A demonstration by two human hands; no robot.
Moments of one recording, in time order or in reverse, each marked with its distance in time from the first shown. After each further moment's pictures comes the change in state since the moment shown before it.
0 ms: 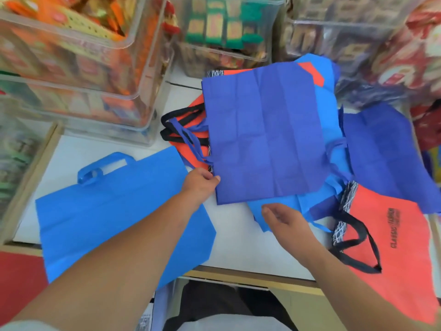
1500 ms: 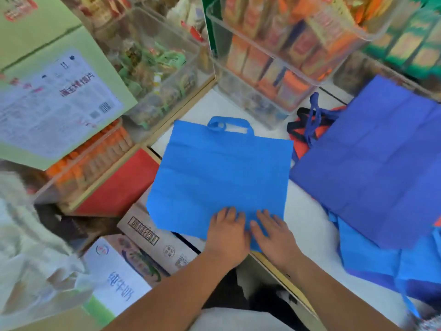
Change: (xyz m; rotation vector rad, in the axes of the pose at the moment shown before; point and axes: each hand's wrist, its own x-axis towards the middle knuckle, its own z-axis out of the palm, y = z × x) left_hand -0.163 -0.160 -0.064 0.713 0.161 0.064; right_hand -0.014 -0.034 0.186 -0.887 -0.536 -0.421
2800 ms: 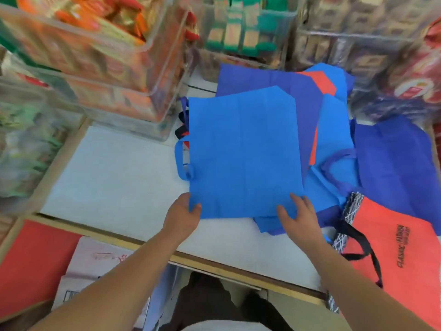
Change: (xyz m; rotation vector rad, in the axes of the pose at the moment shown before) left_hand 0.078 0.100 -0.019 -0.609 -0.088 -0.070; right_hand -0.090 0.211 -0.055 0.579 0.658 0.462
